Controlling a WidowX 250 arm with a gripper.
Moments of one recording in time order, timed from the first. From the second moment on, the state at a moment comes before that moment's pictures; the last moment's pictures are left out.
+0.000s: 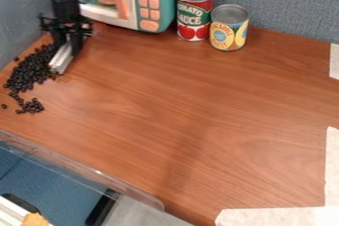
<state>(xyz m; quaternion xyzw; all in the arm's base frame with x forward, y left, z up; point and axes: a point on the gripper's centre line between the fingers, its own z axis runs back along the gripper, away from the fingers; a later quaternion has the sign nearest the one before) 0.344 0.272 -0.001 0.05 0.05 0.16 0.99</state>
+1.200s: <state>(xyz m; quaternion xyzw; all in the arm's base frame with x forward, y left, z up) 0.234 0.146 0.004 0.02 0.03 -0.05 1.00</state>
